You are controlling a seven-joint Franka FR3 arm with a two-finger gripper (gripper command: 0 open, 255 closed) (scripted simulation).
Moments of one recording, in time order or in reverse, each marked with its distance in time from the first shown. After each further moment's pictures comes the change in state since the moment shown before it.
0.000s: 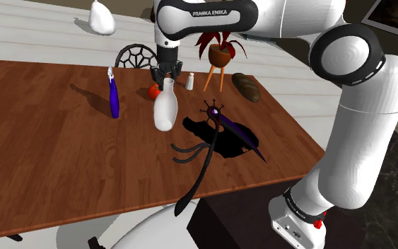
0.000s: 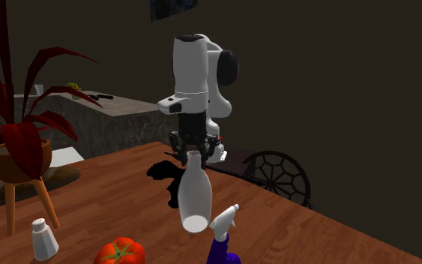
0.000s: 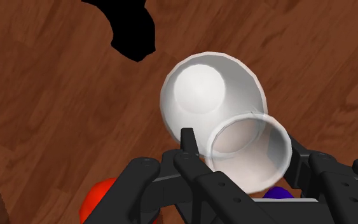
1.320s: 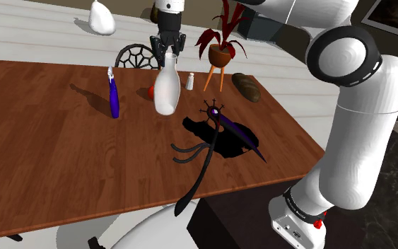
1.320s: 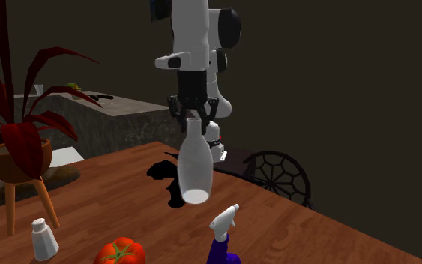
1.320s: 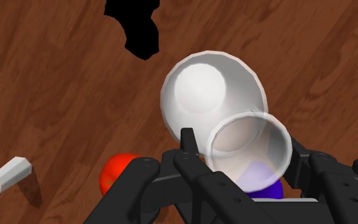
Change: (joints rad) arm 0.025 0.020 0.005 0.295 -0.002 -0.275 -0.005
